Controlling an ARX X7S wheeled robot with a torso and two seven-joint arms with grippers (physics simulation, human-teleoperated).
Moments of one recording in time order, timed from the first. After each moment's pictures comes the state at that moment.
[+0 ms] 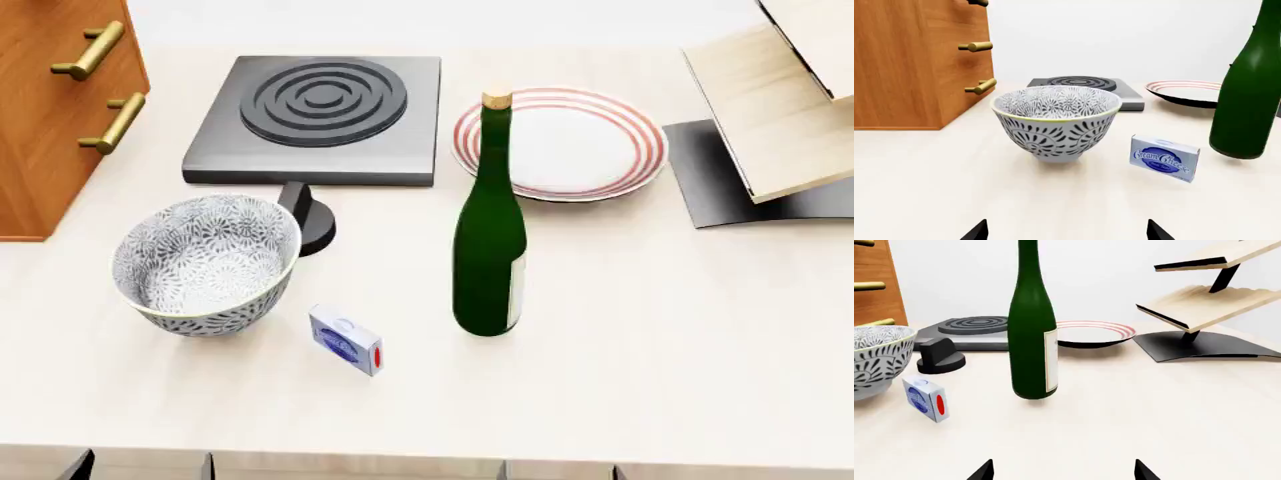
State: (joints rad) left arm 0.00 0.00 0.00 0.00 0.00 0.00 0.00; right arm 0.00 0.00 0.00 0.00 0.00 0.00 0.00
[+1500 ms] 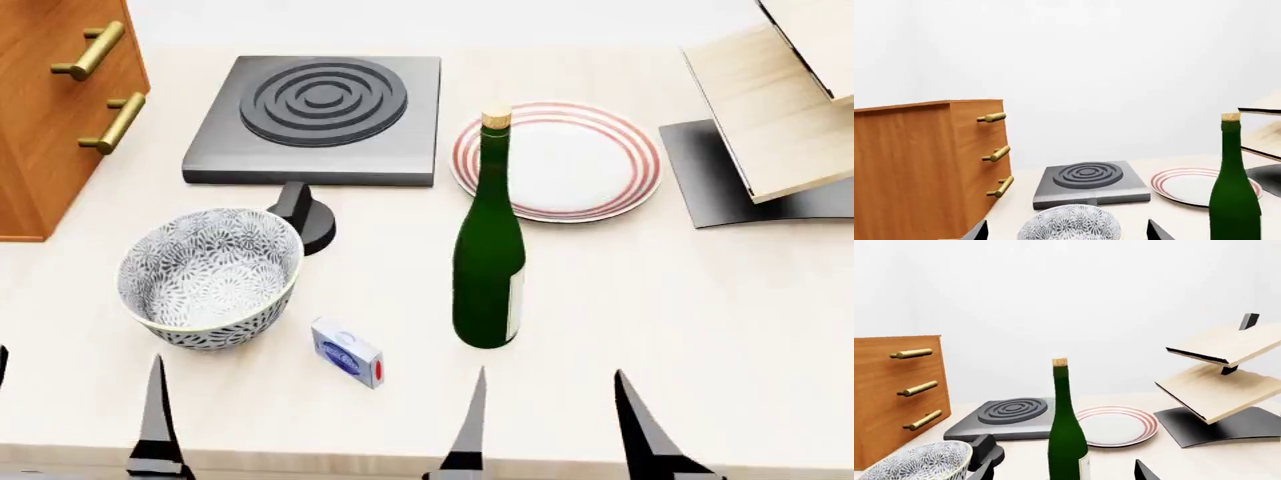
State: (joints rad) left arm 0.01 -0.13 0.14 0.57 0.02 -0.30 -0.18; right arm -0.01 0.12 -0.13 -0.55 0.19 0.28 0.16
